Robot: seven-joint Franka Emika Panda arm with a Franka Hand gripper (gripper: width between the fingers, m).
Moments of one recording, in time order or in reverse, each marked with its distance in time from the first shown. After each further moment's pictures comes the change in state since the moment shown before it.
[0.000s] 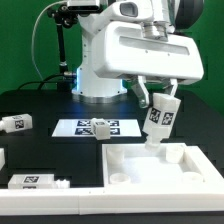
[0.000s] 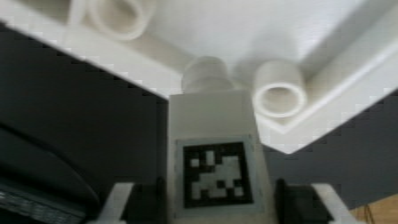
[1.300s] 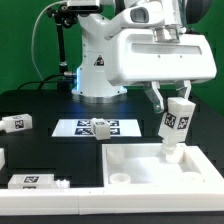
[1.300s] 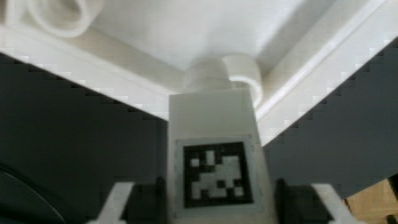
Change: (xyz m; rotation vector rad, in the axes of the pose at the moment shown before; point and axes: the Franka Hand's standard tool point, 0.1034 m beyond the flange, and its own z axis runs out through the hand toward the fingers) arm 0.010 -0.029 0.013 0.087 -0.035 0.028
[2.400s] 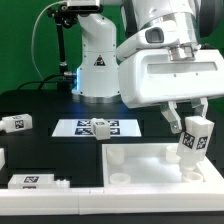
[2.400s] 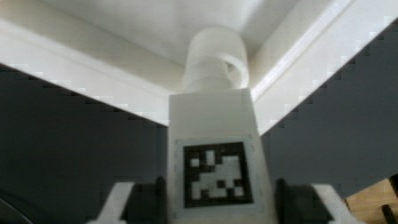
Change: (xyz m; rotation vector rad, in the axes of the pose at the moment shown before) arm 0.017 -0.009 0.030 0.025 0.014 0.015
